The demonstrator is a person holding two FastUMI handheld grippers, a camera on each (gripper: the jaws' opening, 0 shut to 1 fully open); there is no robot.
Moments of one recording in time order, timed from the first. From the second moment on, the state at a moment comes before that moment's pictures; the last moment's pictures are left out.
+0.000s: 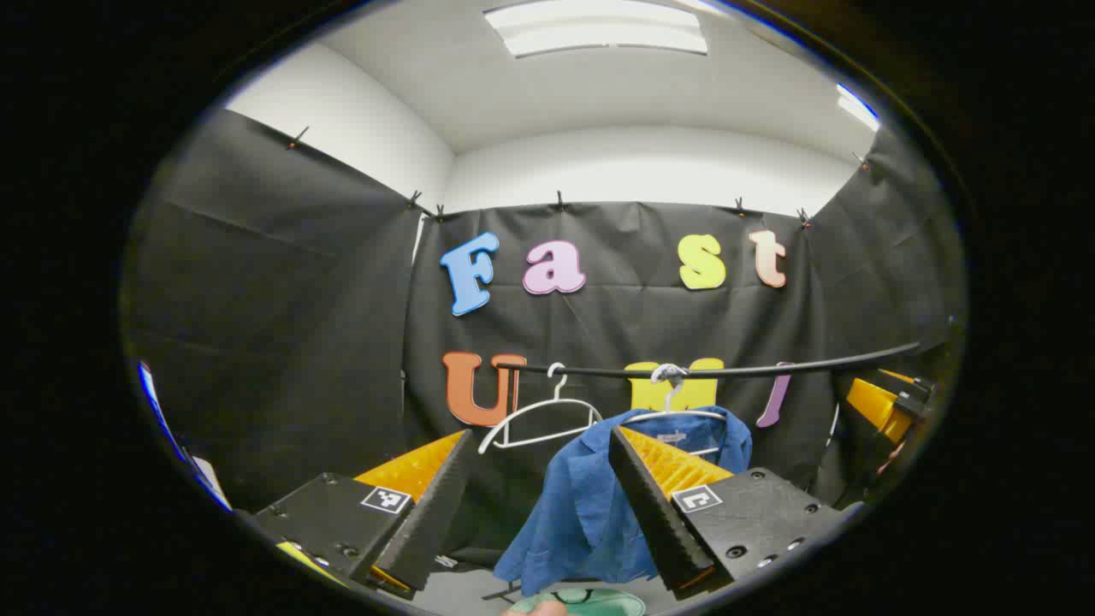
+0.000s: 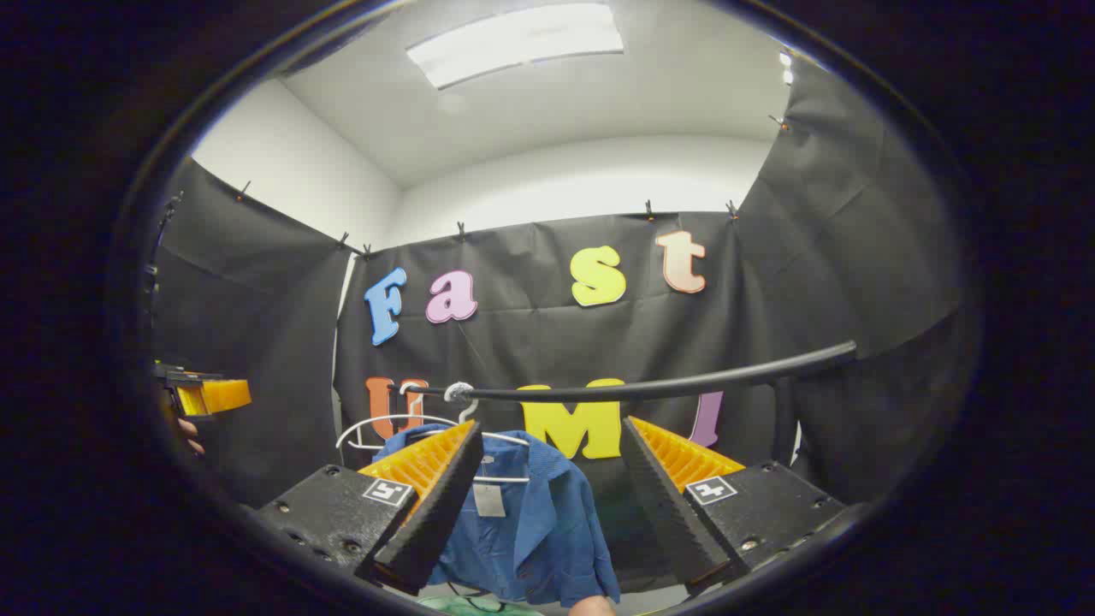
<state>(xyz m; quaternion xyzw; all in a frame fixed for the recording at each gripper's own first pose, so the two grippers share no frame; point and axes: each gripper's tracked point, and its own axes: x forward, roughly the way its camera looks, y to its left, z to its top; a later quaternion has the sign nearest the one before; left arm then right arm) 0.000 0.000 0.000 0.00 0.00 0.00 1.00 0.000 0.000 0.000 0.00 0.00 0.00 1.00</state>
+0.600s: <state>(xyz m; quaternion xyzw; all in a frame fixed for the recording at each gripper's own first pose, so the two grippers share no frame) -0.004 -0.017 -0.014 0.00 0.02 -0.03 1.00 -0.001 0.001 -0.026 -0.01 0.03 -0.01 1.00</state>
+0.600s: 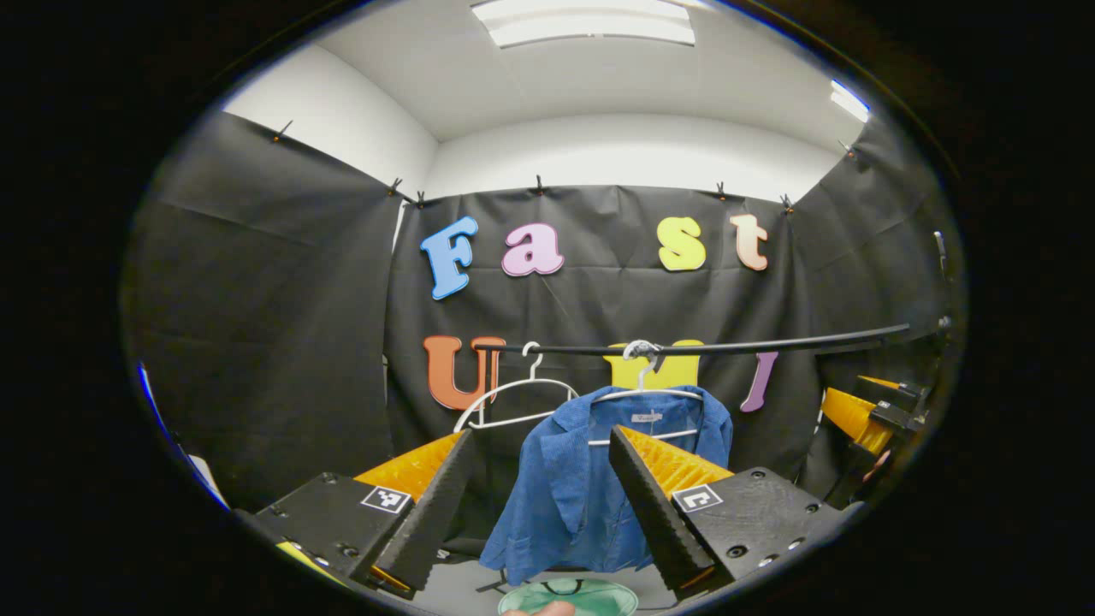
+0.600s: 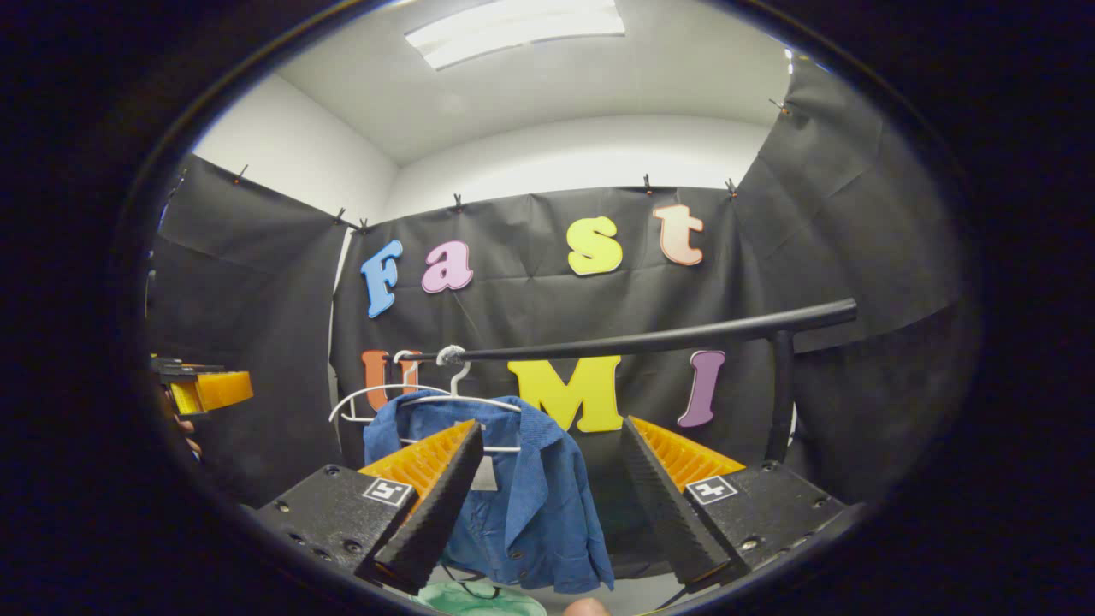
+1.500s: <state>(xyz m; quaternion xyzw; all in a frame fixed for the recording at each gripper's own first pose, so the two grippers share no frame) 0.023 0.040 -0.011 -0.02 0.00 -0.08 1.00 0.021 0.077 -0.053 -0.04 0.06 -0.07 0.99</state>
